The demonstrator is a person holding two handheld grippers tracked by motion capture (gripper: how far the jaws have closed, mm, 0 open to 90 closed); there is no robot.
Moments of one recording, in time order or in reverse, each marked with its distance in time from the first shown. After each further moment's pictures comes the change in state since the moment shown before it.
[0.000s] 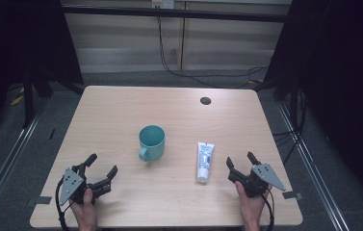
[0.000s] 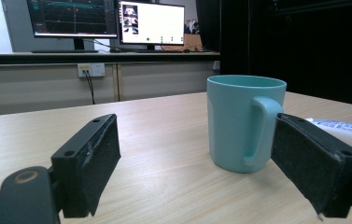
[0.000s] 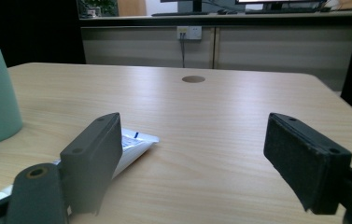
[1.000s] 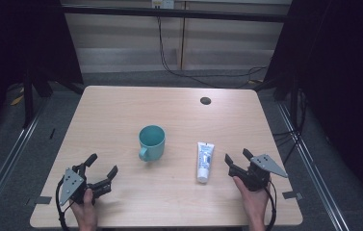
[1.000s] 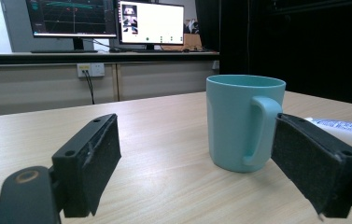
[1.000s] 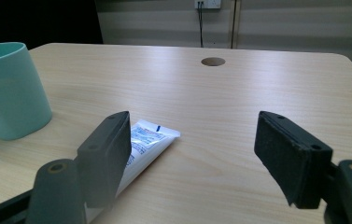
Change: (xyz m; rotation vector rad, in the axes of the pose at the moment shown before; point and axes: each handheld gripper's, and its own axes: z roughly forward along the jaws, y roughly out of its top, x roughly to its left) left arm 0.000 0.000 0.000 0.005 -0.001 0.009; right arm 0.004 0.033 0.002 0.140 0.069 0.018
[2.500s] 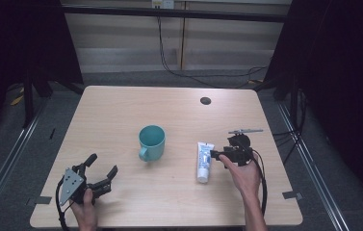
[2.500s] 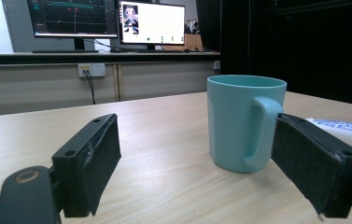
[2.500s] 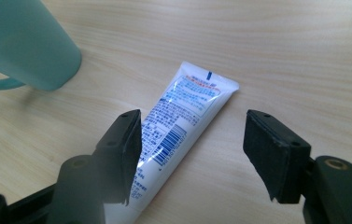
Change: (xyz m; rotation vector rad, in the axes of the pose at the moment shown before) left arm -0.001 0.000 0.000 -0.003 0.004 -0.010; right arm 0.016 0.057 0.063 0.584 0.135 0.096
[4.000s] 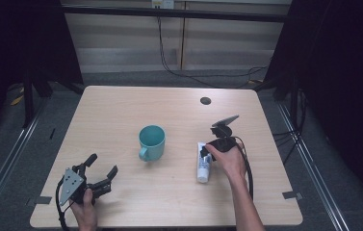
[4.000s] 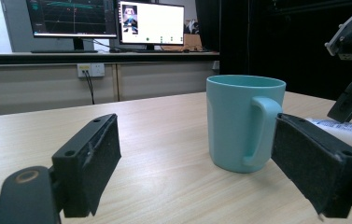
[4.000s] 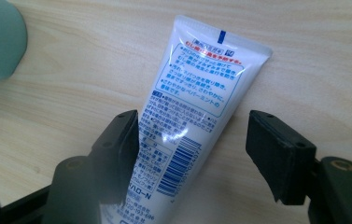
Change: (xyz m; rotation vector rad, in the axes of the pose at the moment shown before) left arm 0.000 0.000 0.000 -0.002 -0.003 -0.004; right arm 0.007 0.037 0.057 0.382 -0.046 0.137
